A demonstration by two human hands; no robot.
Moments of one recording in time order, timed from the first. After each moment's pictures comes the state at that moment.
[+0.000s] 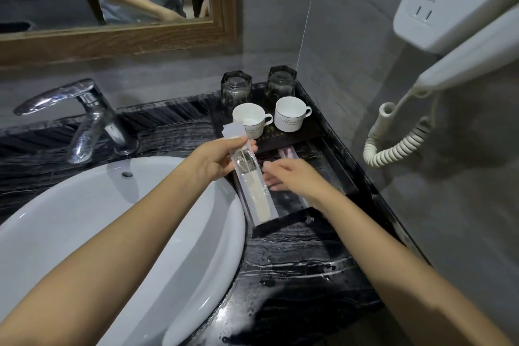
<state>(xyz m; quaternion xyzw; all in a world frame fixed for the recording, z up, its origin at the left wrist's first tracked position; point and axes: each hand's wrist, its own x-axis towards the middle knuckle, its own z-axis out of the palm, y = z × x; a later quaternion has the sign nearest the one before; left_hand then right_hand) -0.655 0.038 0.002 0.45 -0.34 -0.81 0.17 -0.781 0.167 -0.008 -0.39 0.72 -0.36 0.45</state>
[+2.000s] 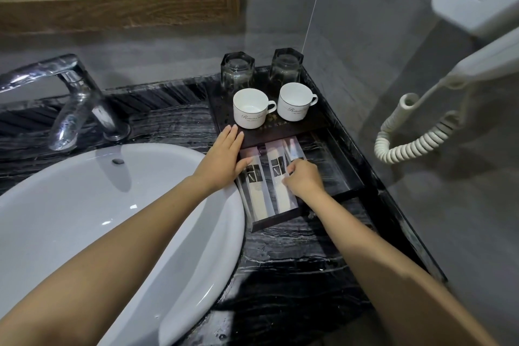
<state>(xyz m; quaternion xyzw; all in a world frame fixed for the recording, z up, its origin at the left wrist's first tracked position) -0.647 0.032 -0.081 0.34 -0.92 -0.16 0.06 -0.803 0.145 -0.082 -0.35 0.89 -0.17 0.25</state>
